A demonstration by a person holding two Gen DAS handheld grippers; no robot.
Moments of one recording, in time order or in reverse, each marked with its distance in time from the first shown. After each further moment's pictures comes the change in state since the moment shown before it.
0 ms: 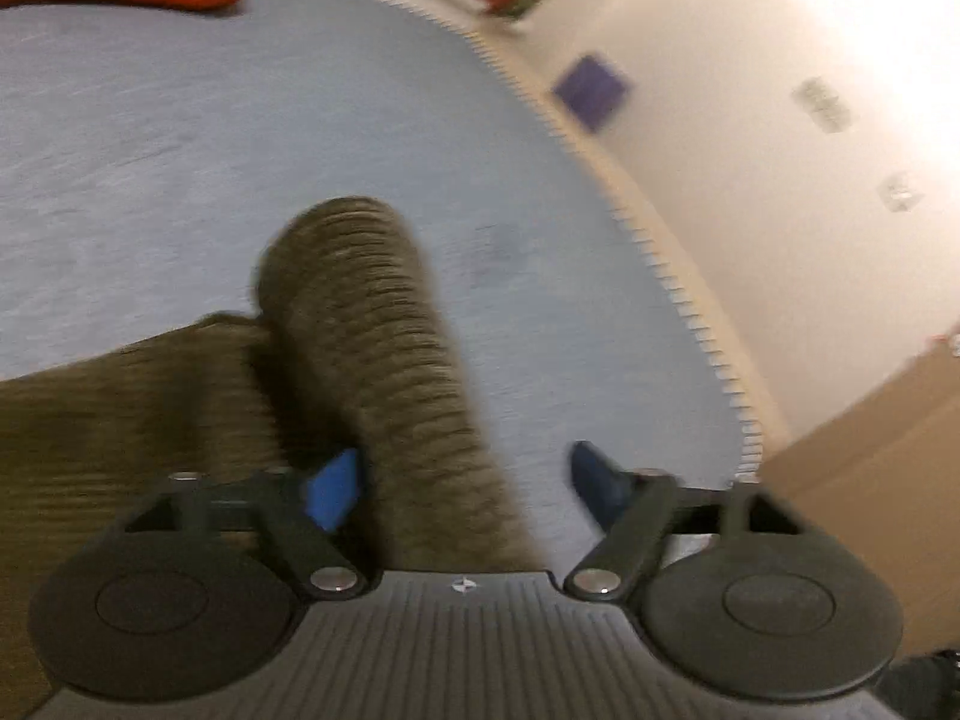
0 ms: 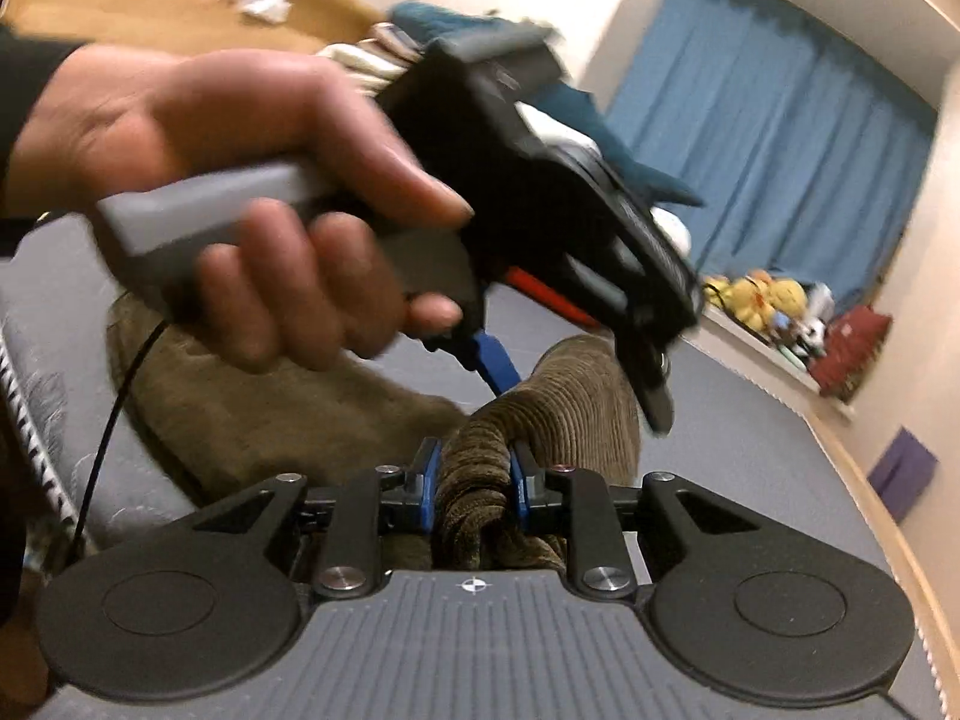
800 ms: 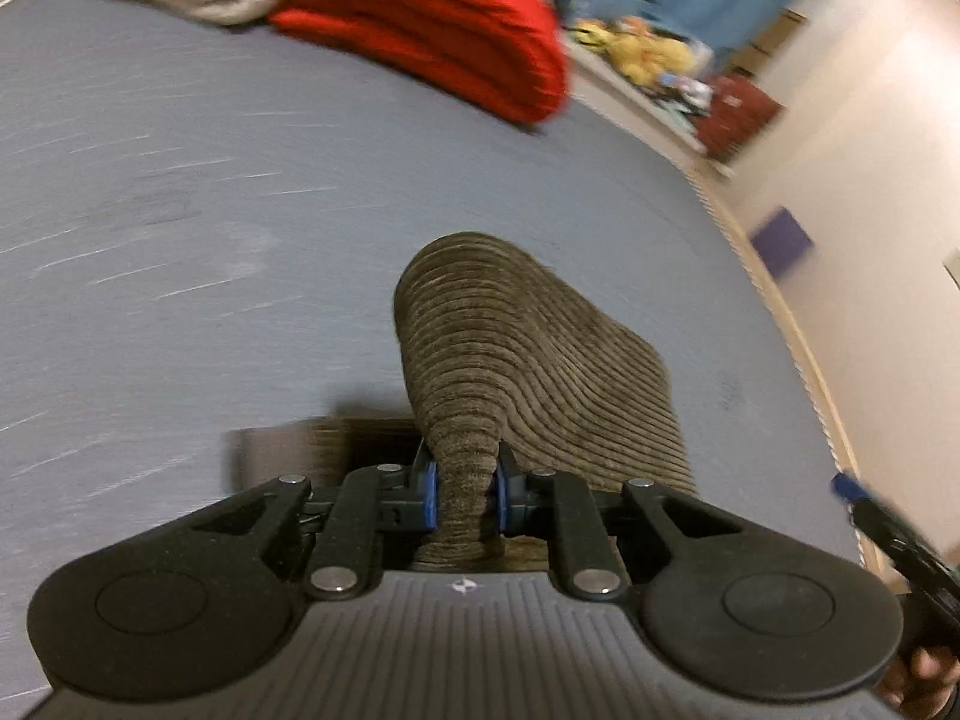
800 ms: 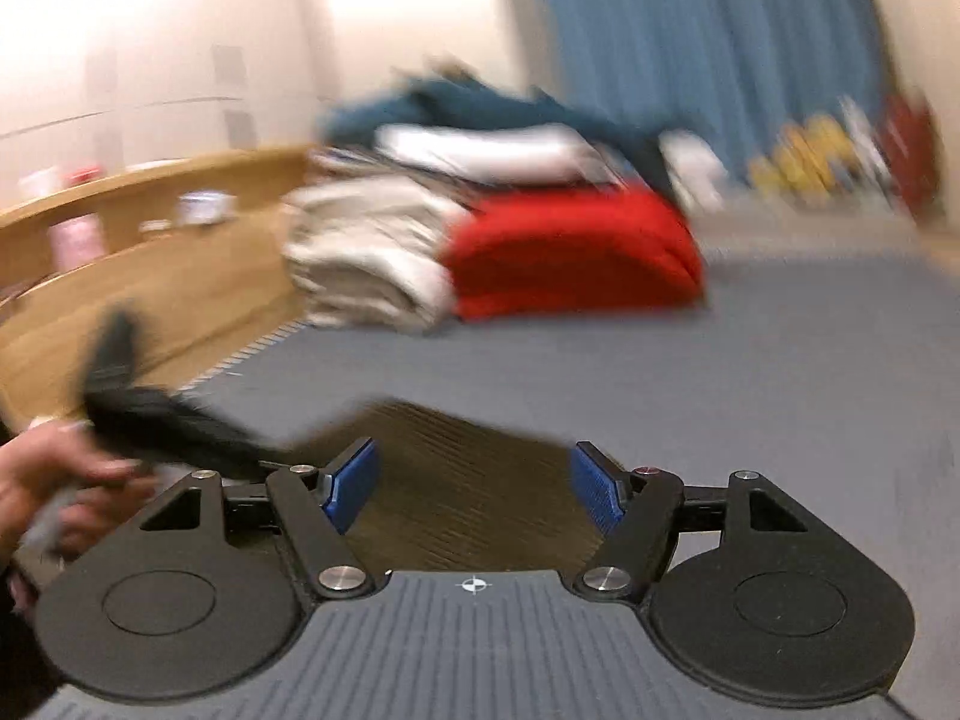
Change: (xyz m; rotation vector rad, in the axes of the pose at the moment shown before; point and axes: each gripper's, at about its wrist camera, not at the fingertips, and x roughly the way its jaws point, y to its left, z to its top) left arm -0.205 0.195 -0.023 -0.263 -0.181 0.272; right arm 0.056 -0.092 0.065 0.635 -0.023 0.245
